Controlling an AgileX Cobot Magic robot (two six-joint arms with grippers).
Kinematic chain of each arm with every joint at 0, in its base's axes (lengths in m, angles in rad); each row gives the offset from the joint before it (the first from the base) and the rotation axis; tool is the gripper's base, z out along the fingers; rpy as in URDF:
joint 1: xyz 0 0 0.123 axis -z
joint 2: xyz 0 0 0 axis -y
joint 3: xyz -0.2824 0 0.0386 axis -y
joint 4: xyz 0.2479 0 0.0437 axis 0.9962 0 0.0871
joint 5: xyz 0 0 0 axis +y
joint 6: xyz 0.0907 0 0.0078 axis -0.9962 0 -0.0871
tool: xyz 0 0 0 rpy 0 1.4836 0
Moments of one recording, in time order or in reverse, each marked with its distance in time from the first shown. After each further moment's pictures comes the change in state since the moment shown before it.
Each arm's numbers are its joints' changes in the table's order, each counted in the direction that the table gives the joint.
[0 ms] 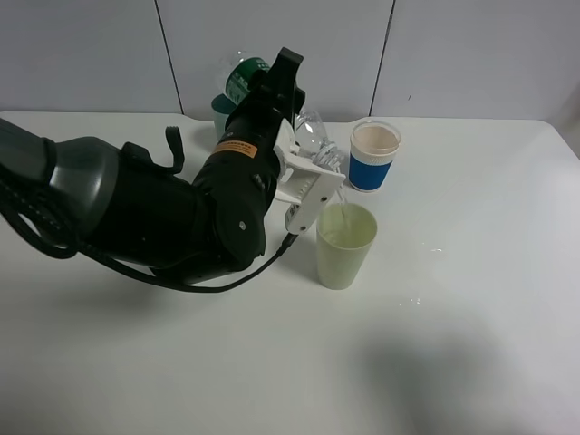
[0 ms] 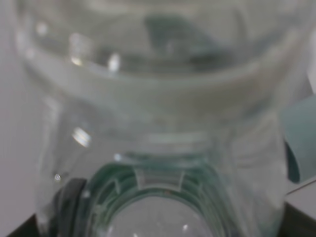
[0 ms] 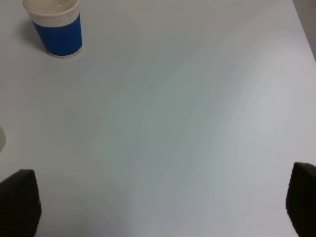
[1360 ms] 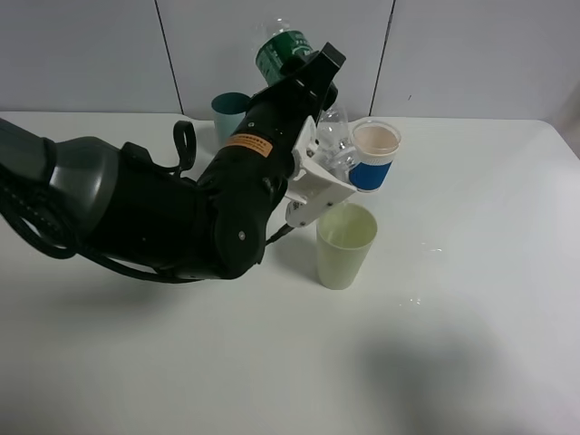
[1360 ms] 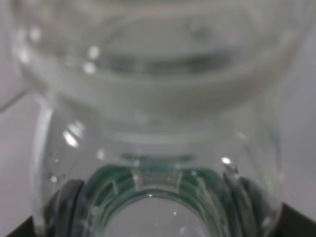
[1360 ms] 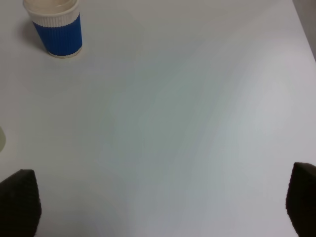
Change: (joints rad) left arm 0.000 0.000 0.000 0.190 -0.026 -0.113; right arm 0.000 0.000 0.000 0.000 0.000 0.000
